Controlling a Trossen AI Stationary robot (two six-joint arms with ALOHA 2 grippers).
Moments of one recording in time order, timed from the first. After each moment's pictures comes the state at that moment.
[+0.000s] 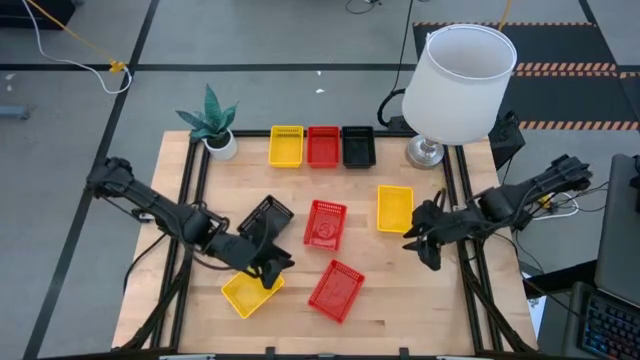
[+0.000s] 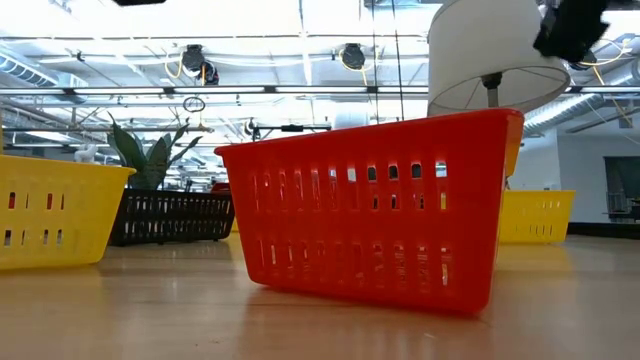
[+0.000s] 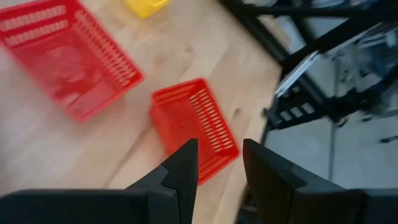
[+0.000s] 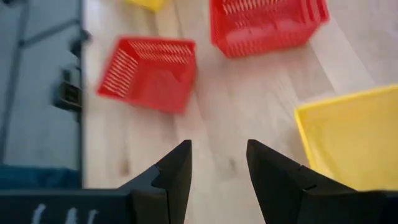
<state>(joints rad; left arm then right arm) -0.49 1.35 1.17 -0.49 -0.32 -1.06 0.42 0.88 0.84 -0.82 0.16 0.71</state>
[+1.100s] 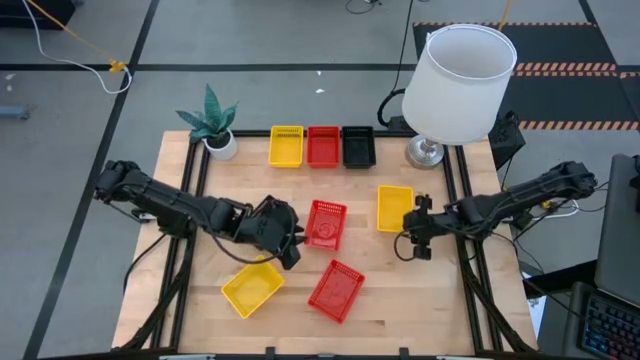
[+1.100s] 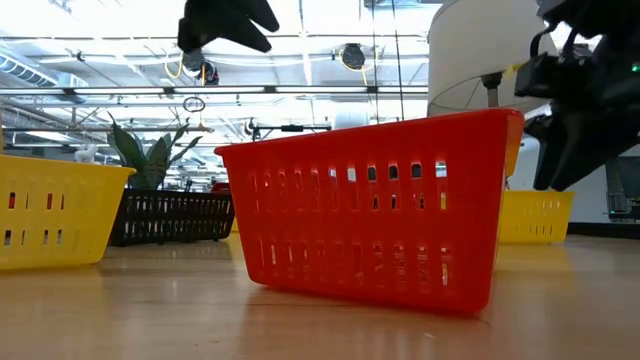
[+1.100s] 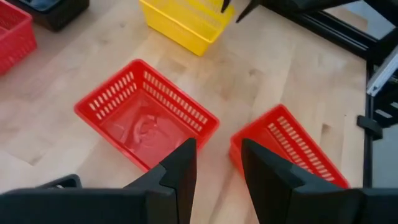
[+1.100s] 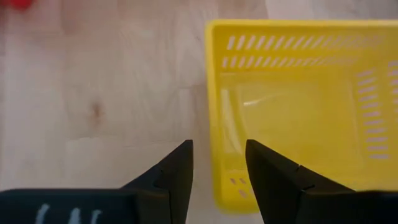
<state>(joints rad) -0.31 1.44 1.17 -0.50 -0.35 -0.68 0.26 0.89 0.44 -0.62 0.23 0.33</state>
